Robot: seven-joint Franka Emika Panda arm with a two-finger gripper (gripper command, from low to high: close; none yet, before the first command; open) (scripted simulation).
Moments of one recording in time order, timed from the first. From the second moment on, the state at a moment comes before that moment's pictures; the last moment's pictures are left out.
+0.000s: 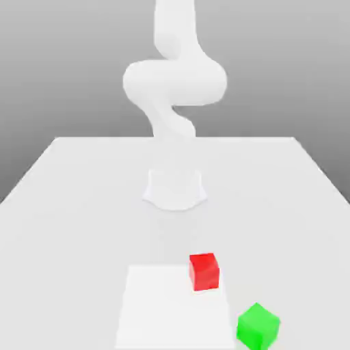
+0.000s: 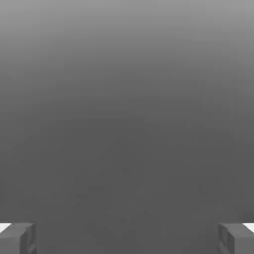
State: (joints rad) arm 0.01 -0.73 0.01 -2.36 0.00 2.35 0.80
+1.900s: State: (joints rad) arm 0.18 0.11 0.09 -2.50 0.00 2.61 0.09
